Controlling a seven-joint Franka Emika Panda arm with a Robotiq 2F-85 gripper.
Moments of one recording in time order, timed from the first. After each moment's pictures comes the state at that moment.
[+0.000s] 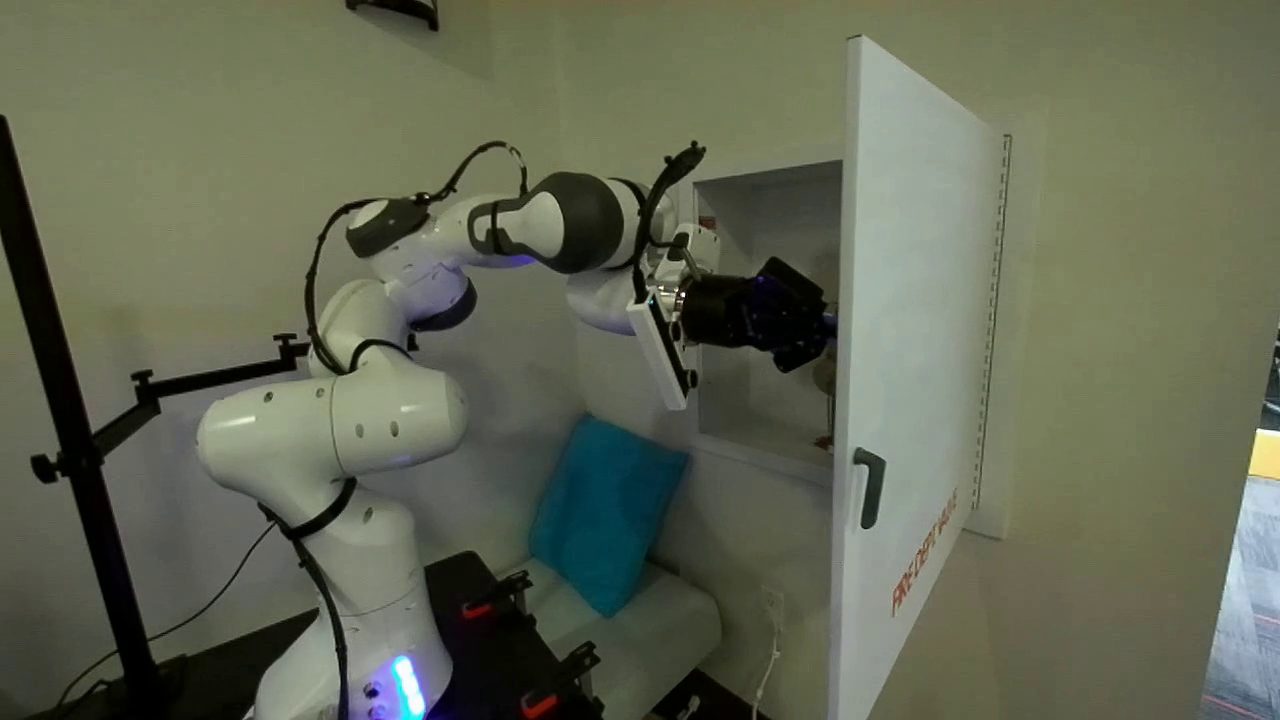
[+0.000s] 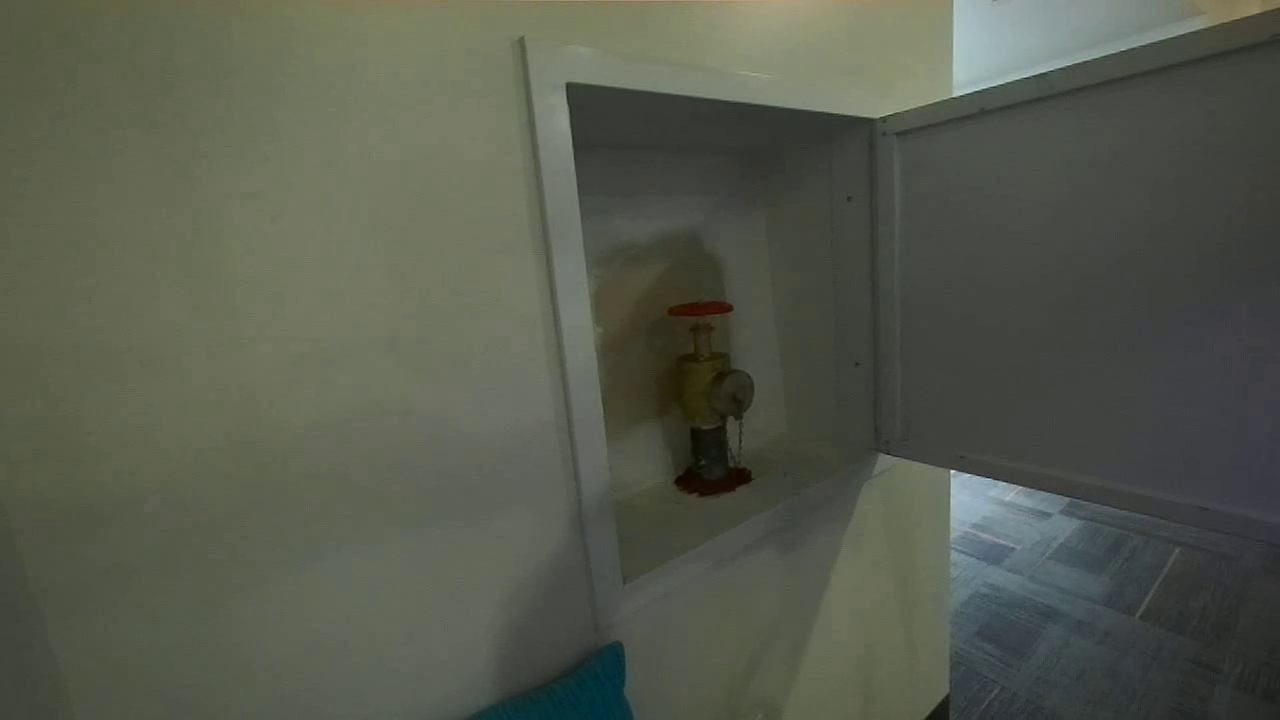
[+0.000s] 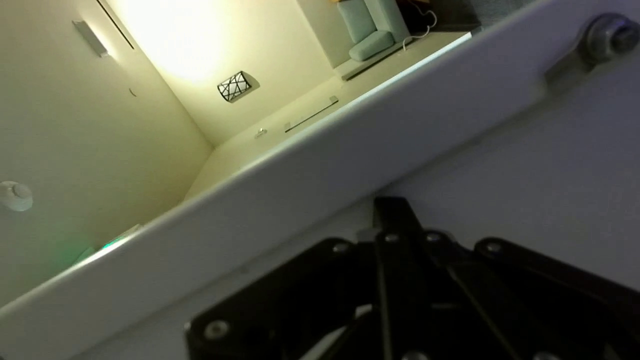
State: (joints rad) arm -1.89 -1.18 1.04 -2.49 -2.23 3.20 2.08
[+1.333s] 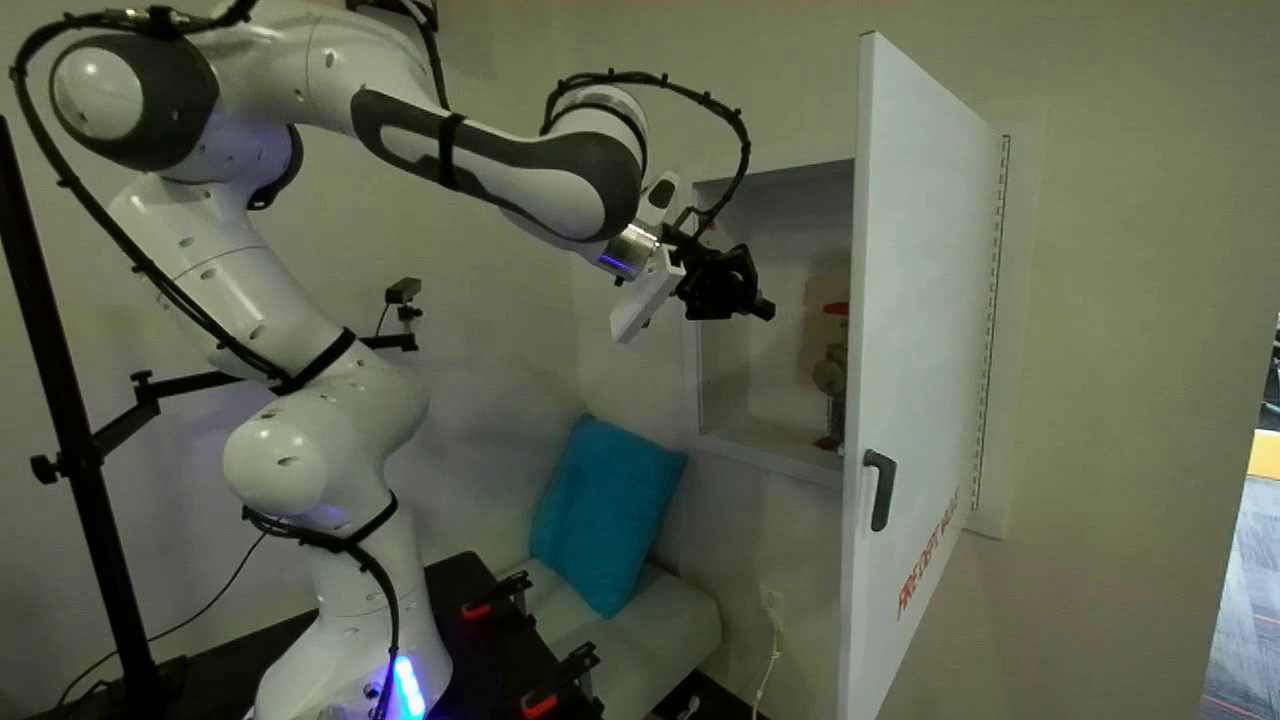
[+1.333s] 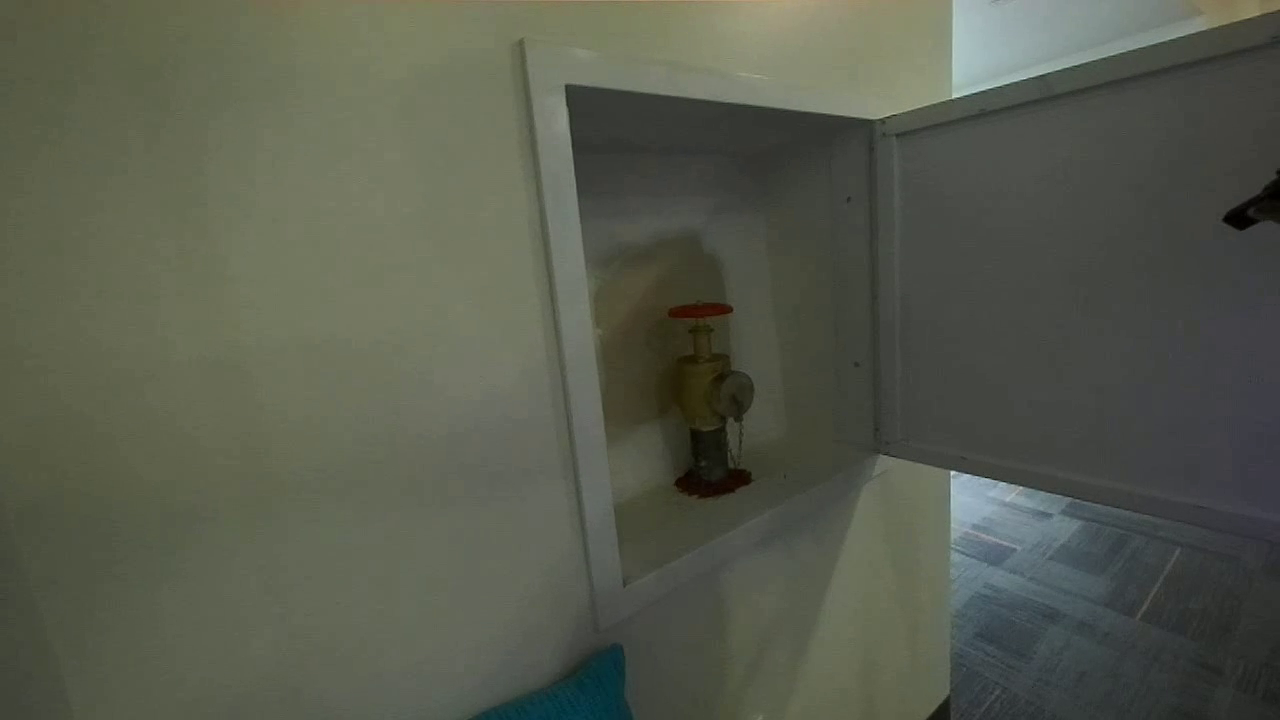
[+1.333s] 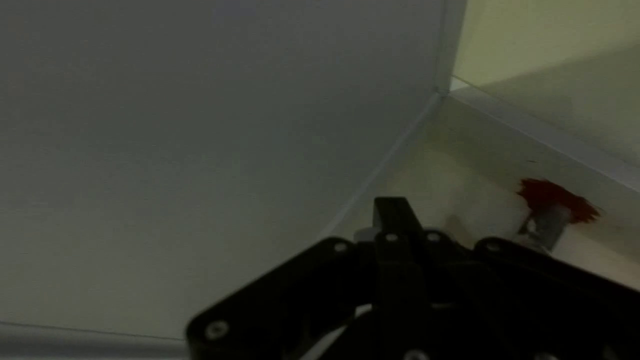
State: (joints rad) arm -0.68 -0.56 0.08 -2.42 -2.47 3.42 1.66
